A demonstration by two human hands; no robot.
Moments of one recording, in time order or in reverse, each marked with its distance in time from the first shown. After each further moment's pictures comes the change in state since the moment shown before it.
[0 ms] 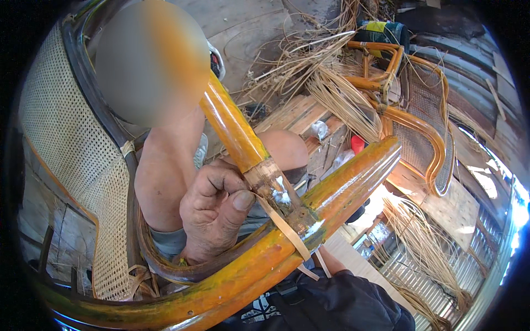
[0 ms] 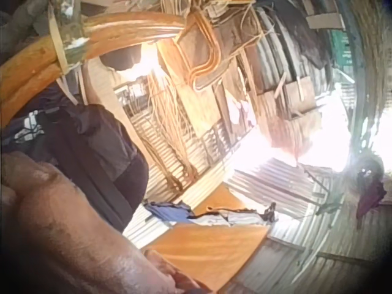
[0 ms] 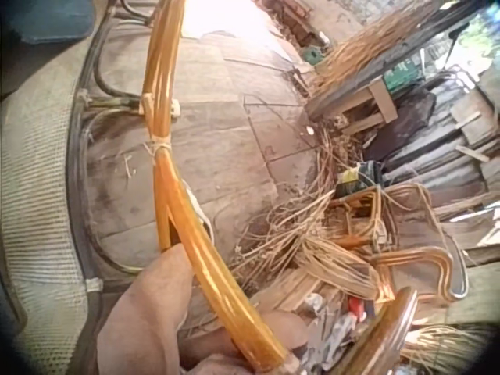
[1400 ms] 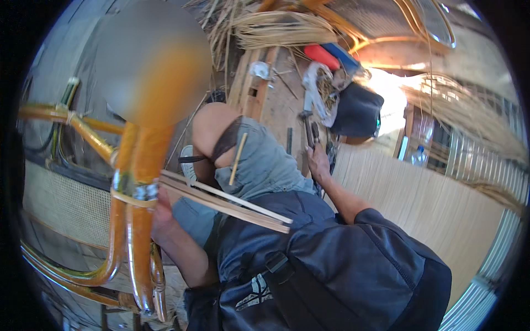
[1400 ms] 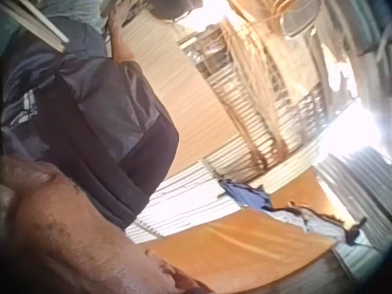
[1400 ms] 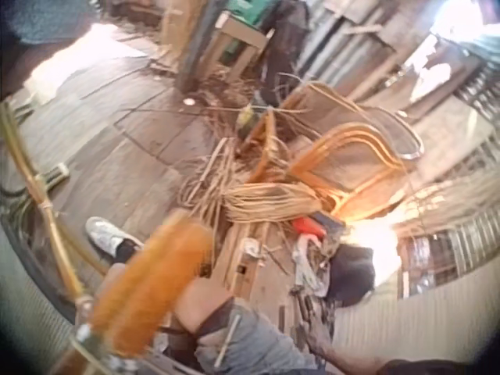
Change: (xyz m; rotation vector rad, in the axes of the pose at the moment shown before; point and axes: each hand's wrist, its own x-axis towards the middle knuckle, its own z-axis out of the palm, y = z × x) left_hand 0.012 -0.019 -0.047 -0.340 -0.229 -0.205; right_hand -0.021 -0.051 0.102 -0.032 0.198 -0.056
